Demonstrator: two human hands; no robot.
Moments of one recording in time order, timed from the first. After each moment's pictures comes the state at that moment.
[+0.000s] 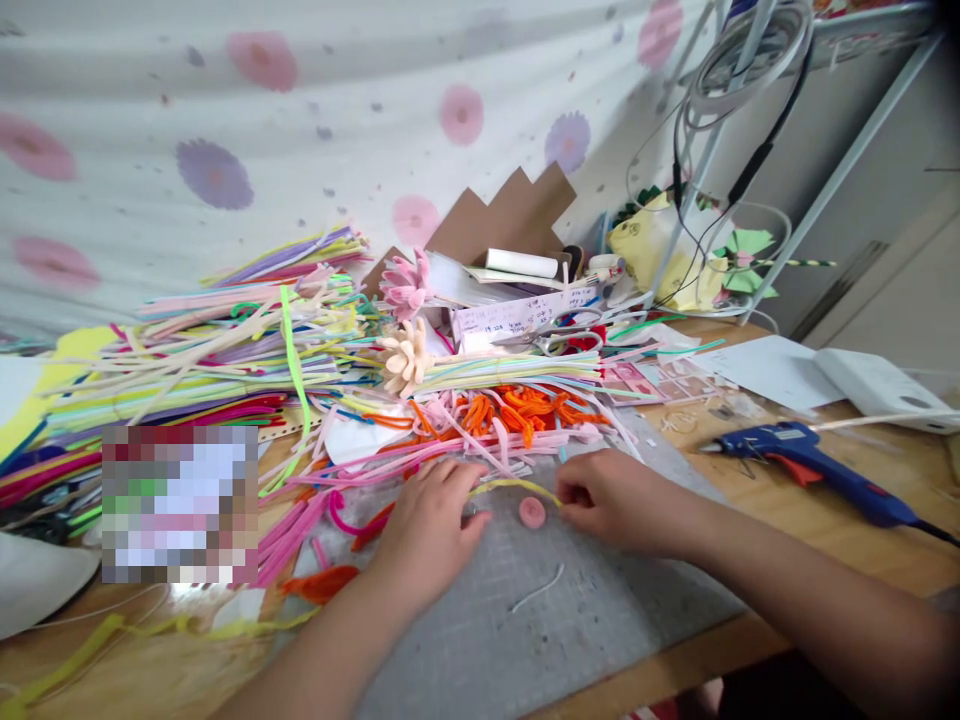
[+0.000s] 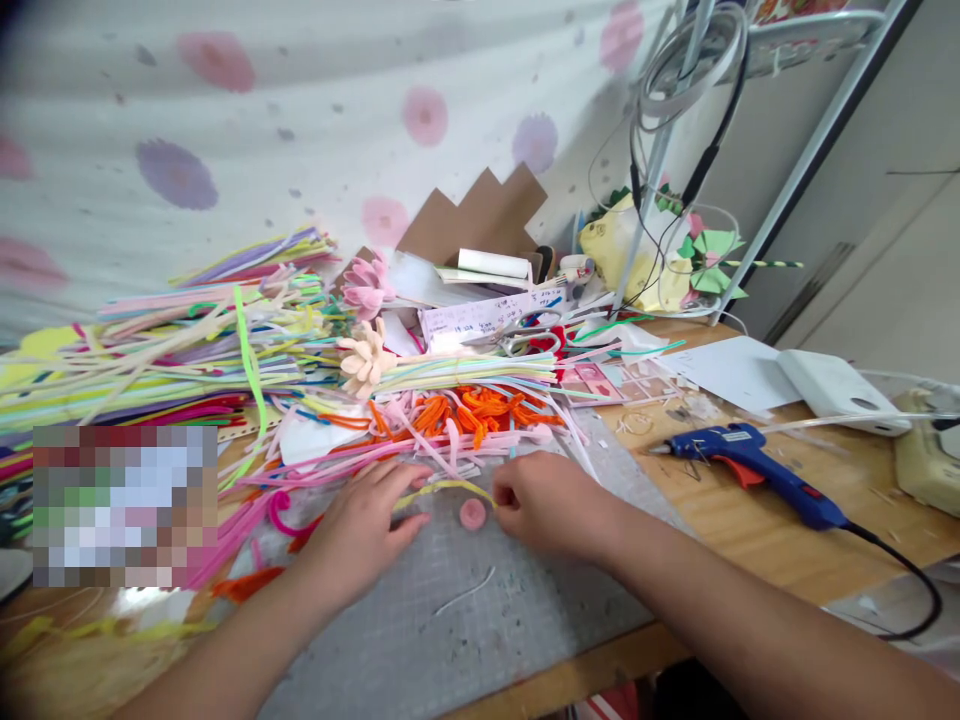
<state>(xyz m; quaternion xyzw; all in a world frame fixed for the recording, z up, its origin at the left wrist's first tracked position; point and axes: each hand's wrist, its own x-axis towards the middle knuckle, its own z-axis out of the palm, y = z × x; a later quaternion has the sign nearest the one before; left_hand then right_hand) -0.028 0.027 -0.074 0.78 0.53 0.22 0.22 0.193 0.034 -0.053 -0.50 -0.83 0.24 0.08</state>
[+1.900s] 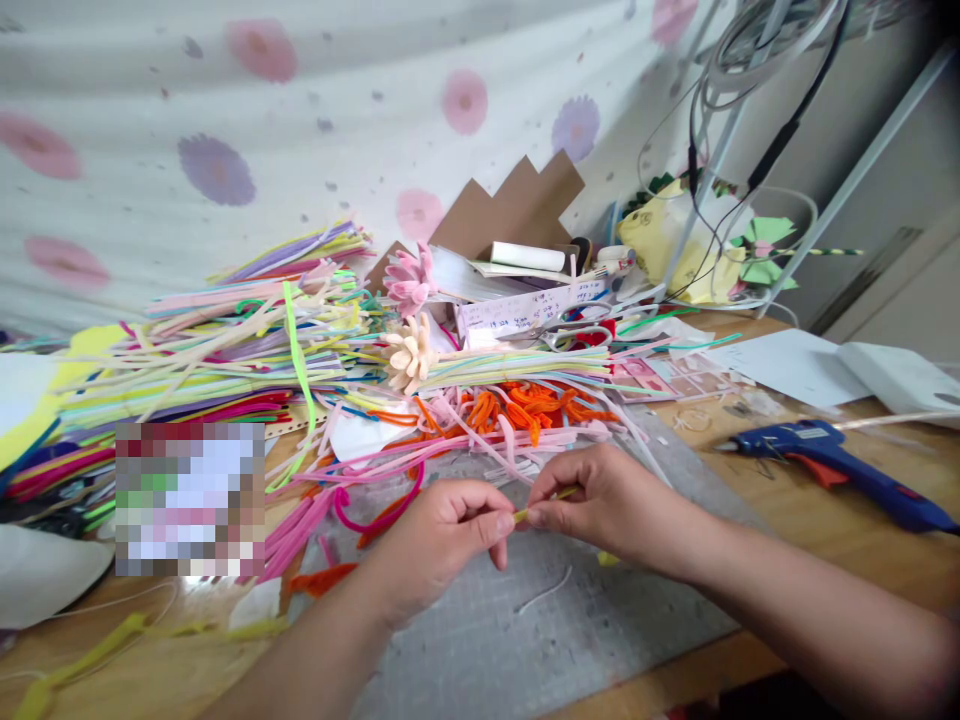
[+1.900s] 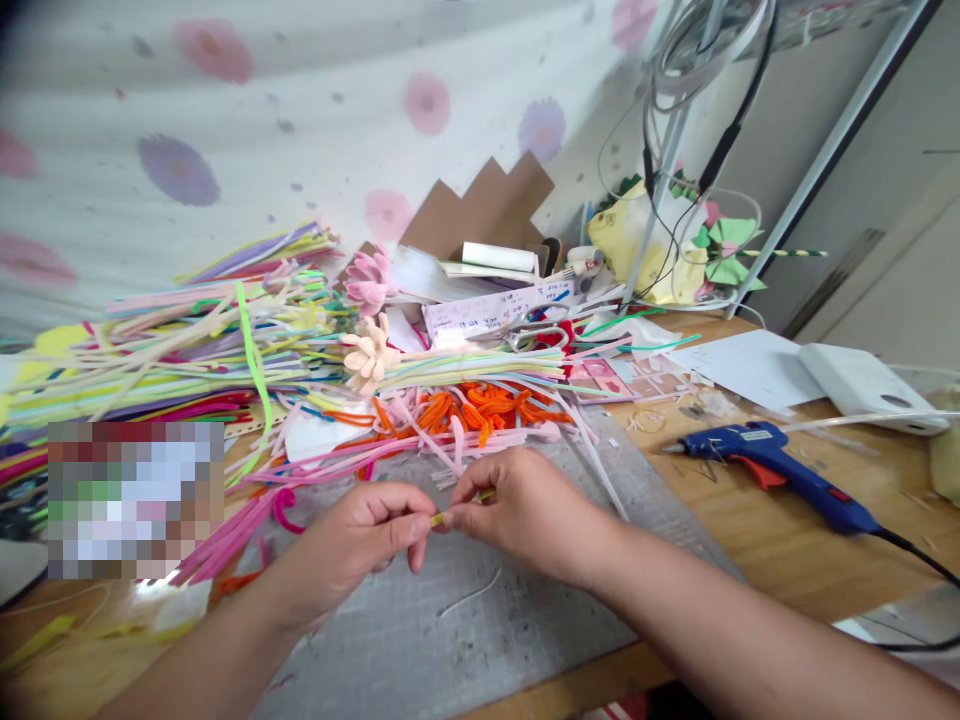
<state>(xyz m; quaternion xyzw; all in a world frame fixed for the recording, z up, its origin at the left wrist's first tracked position) -0.027 0.019 -0.053 0.62 0.46 0.23 0.60 0.168 0.028 -0.042 -0.47 -0.72 0.45 0.24</state>
